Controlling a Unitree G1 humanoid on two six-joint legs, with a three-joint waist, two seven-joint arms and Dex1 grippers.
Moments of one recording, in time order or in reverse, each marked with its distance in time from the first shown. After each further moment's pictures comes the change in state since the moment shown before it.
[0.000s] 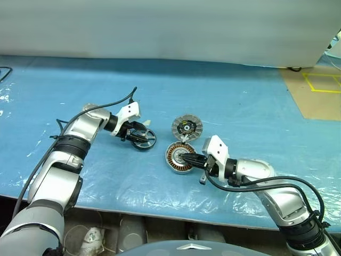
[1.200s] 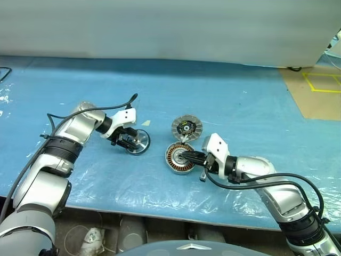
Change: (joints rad) left arm 0.053 0.092 -0.045 -0.179 0.069 0.104 -0.048; right arm -0.037 -0.012 0.014 0.040 -0.022 -0.023 0.015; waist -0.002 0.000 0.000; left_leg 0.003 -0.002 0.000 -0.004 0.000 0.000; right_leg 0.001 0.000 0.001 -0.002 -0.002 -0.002
